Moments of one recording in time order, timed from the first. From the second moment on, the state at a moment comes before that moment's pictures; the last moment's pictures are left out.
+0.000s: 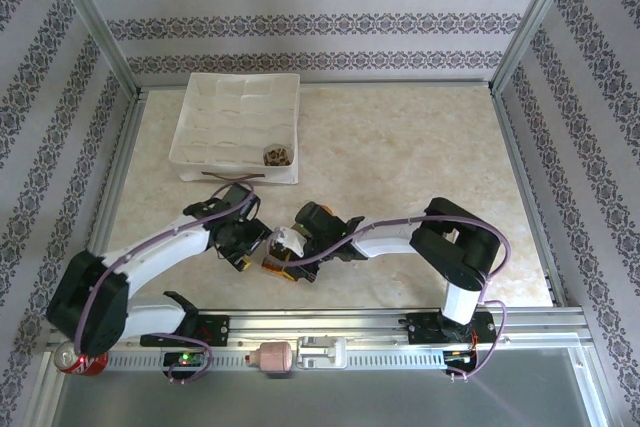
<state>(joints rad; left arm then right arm) -0.53 1.22 0.66 -0.69 0.21 -1.43 0.98 1.79 0.83 0.00 -0.54 -0.05</state>
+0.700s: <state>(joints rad) -0.60 1.11 0.50 -0.54 0.36 -1.50 0.91 1.85 0.88 -0.05 -0.69 0.10</state>
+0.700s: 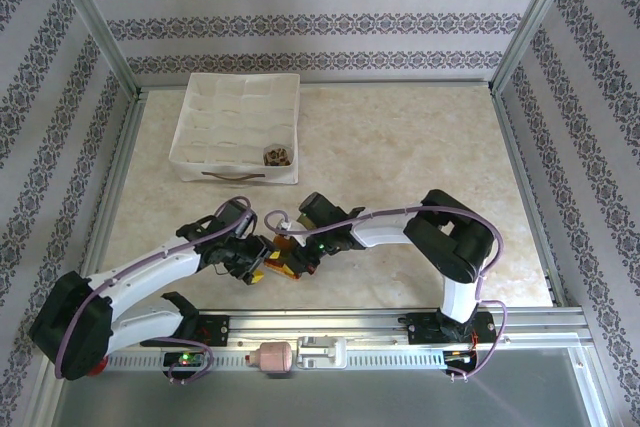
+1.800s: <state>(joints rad) -0.66 1.50 0.68 -0.41 0.45 -1.64 1.35 1.48 0.53 0.11 0.38 -0.18</state>
